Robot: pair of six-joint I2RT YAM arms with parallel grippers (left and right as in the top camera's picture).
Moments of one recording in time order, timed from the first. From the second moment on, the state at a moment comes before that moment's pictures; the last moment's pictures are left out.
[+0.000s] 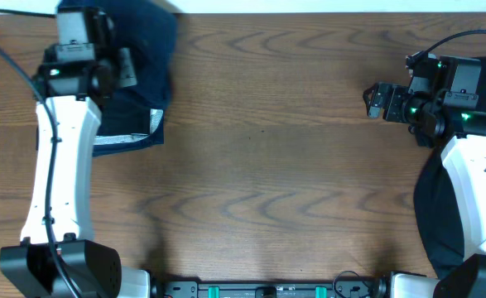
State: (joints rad) left arm 0.08 1.62 1.61 -0.87 -0.08 -0.12; right arm -0.12 1.47 1.17 -0.58 -0.29 0.10
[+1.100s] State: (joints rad) left arm 0.43 1.74 1.61 -0.83 0.07 -0.14; right arm -0.12 1.47 1.17 -0.58 -0.29 0.10
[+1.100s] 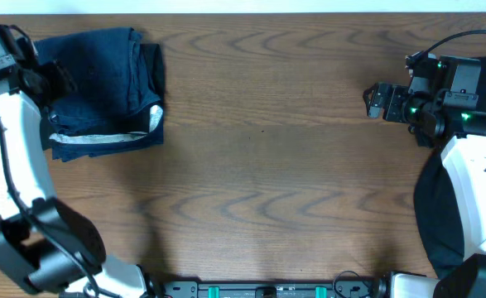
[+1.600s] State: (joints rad) left arm 0.45 1.88 1.60 -0.85 0.08 -0.19; right arm -0.12 1.47 1.17 -0.58 -0.29 0.10
